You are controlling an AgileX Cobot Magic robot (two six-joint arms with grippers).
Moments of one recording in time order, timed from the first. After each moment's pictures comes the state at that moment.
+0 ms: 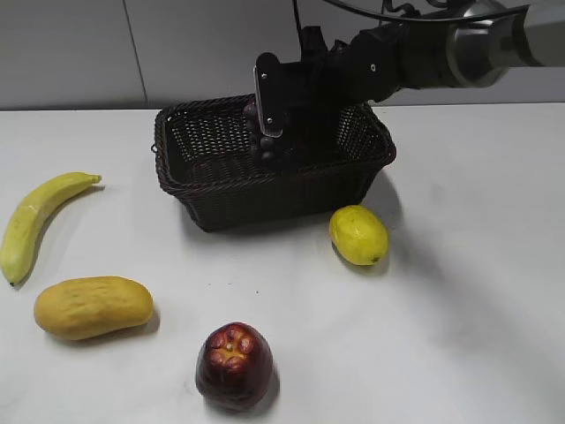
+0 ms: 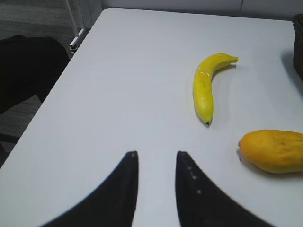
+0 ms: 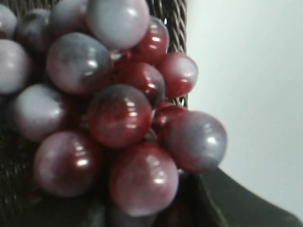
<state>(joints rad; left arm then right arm) 0.00 0.00 -0.48 0.10 1.08 -0.02 0.54 2.18 -1.59 -0.01 0.05 -1.30</state>
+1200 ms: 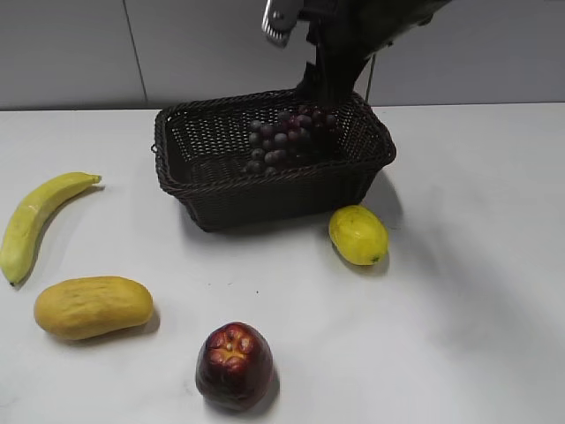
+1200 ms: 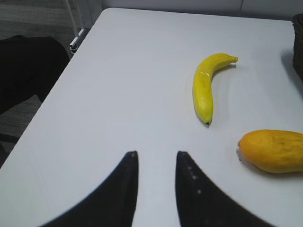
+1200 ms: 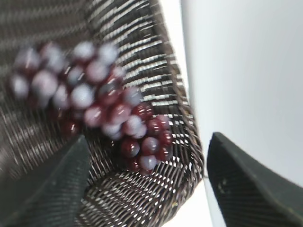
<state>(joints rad) 0.00 0.00 -0.48 0.10 1.08 -0.02 0.53 1.97 -1.59 0.11 0.38 -1.03</state>
